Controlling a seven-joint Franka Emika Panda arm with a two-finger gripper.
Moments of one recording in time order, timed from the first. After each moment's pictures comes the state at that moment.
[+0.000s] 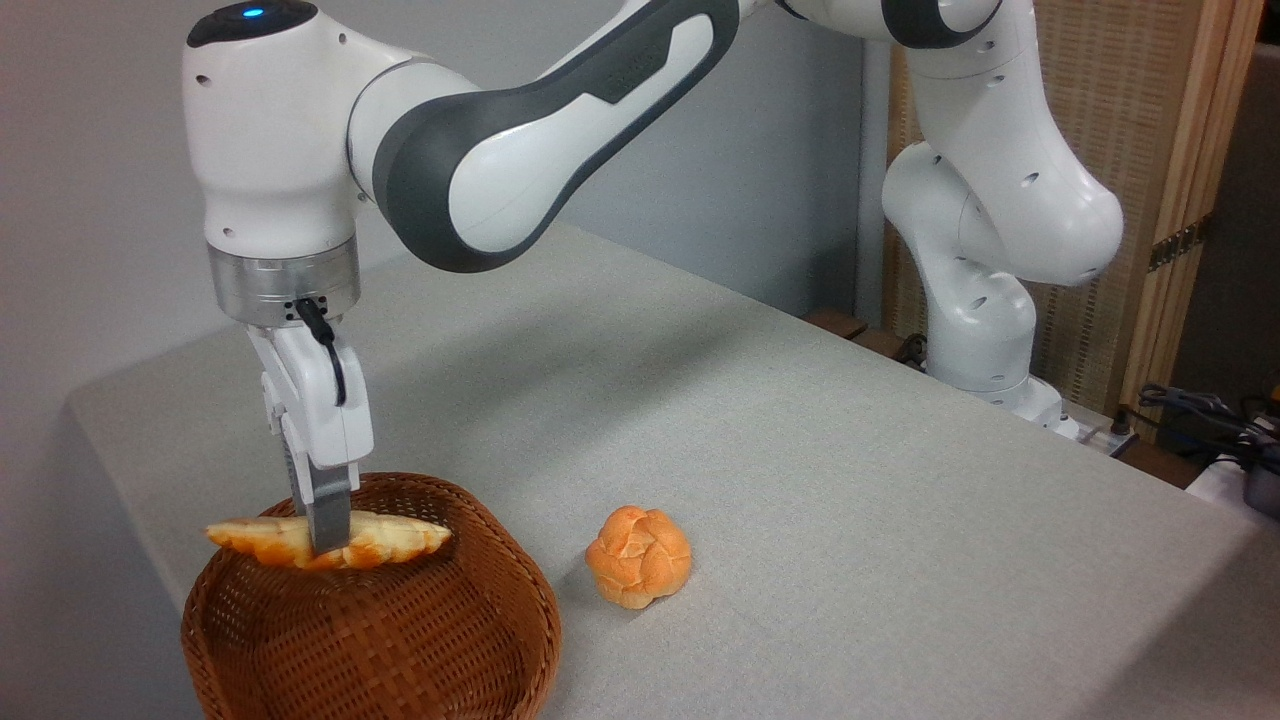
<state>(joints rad) -0.05 0.33 -0.09 -1.52 -0.07 2.05 0.81</state>
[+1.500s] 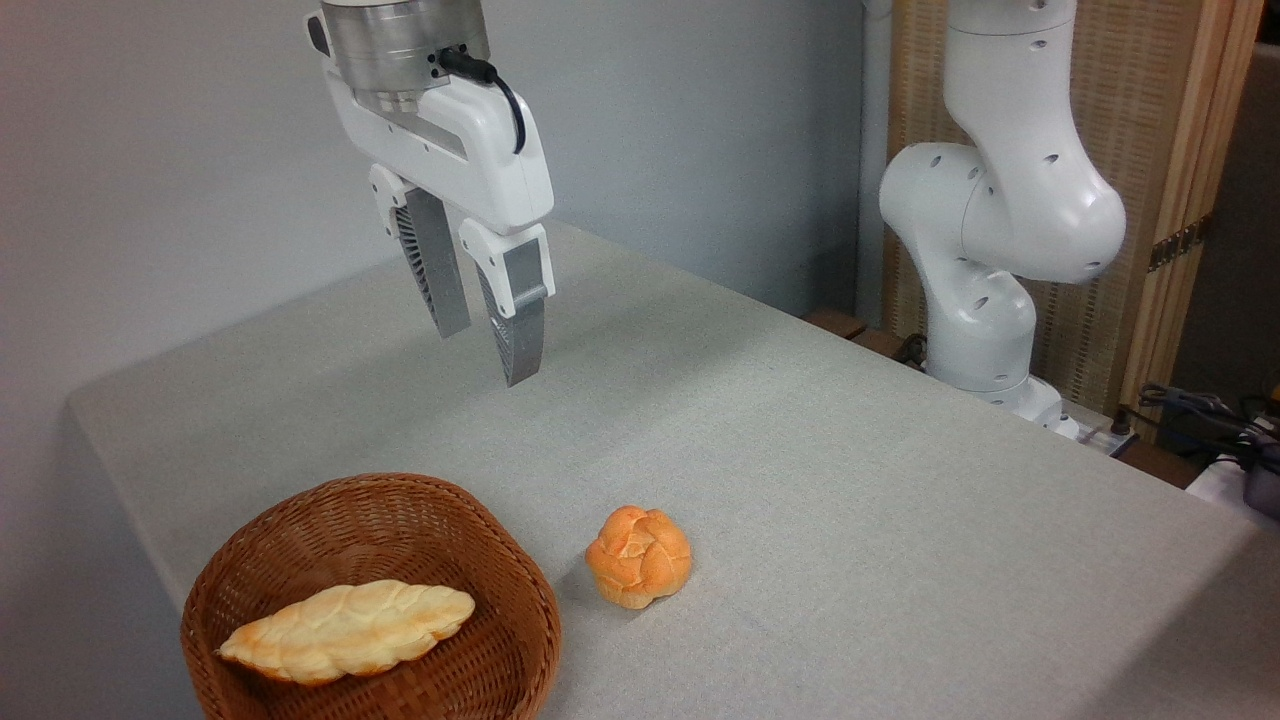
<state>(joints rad) 0.01 0.05 -0.07 -1.53 -0.07 1.57 0.71</state>
